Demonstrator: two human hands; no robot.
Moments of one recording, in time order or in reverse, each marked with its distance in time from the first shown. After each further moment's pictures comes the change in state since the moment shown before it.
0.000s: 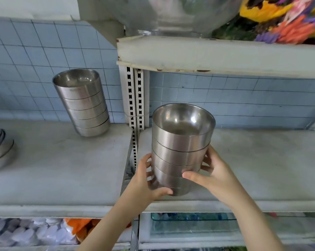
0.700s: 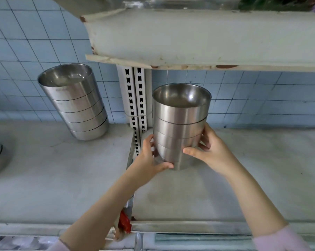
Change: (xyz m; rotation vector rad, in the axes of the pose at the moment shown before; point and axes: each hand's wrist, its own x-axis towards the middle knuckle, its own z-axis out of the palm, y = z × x) left_hand 0.101 -0.008 -0.015 0.160 -0.028 -0.013; right_hand 0.118 0.040 -0.003 0.115 -0.062 -0.039
